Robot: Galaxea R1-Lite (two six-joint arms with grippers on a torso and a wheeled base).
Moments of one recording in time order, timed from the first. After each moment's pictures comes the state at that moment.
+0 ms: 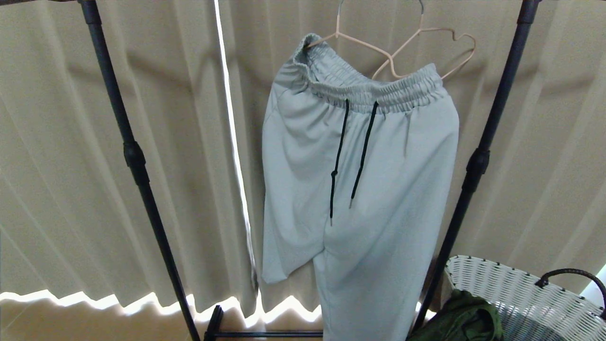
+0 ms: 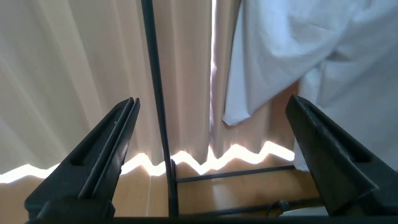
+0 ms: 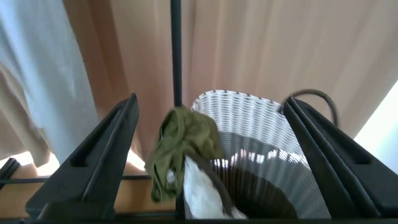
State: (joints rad) left arm 0.00 0.01 0.00 0.01 -0.11 0.04; right arm 0.00 0.00 -0.02 0.06 -0.09 0.01
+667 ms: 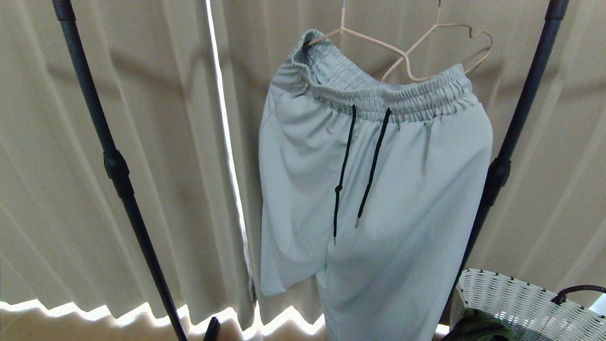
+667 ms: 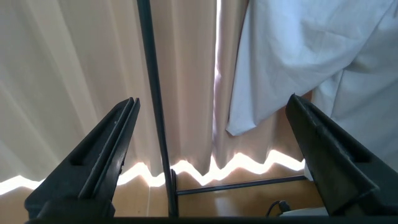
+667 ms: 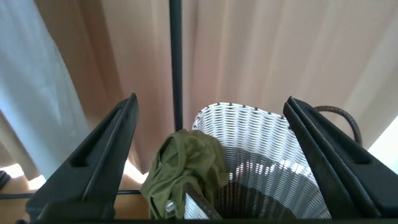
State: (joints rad) left arm 0.00 0.01 0.00 0.01 -0.11 0.03; right arm 0.00 0.00 -0.02 0.06 -0.09 0.02
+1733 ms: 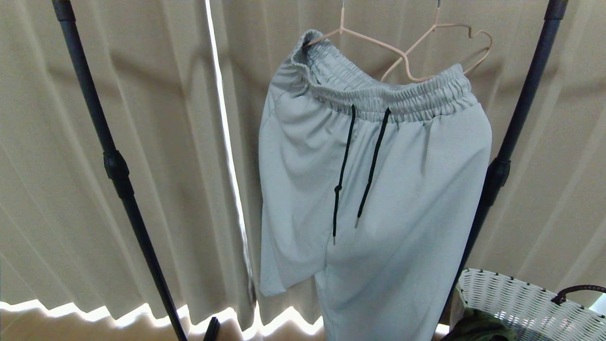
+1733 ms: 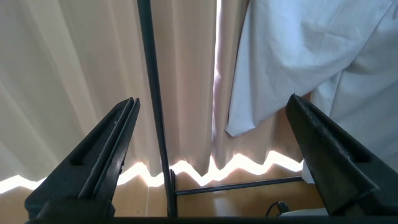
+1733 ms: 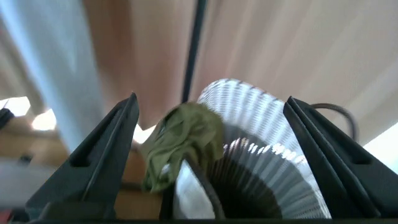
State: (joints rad) left arm 0.00 0.01 0.00 0.01 -0.10 0.03; right arm 0.11 0.19 -0.23 0.32 -0.06 -0.11
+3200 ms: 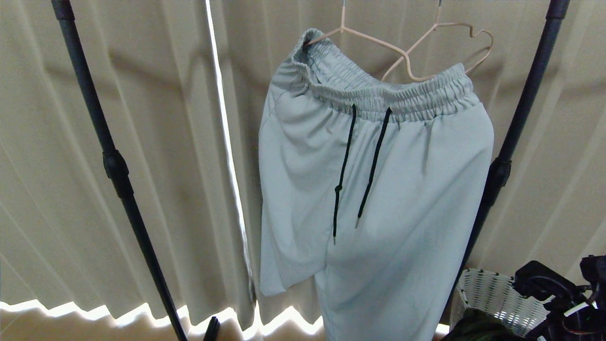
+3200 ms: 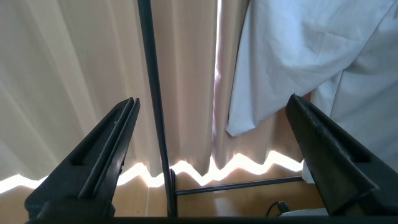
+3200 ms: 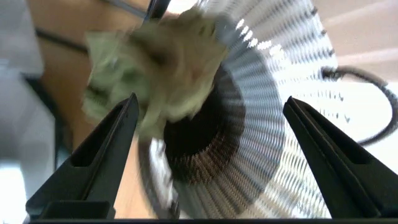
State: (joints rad) left arm 0.00 0.01 0.00 0.01 -0.10 0.03; right arm -0.03 1.48 -0.23 -0.30 -0.11 -0.43
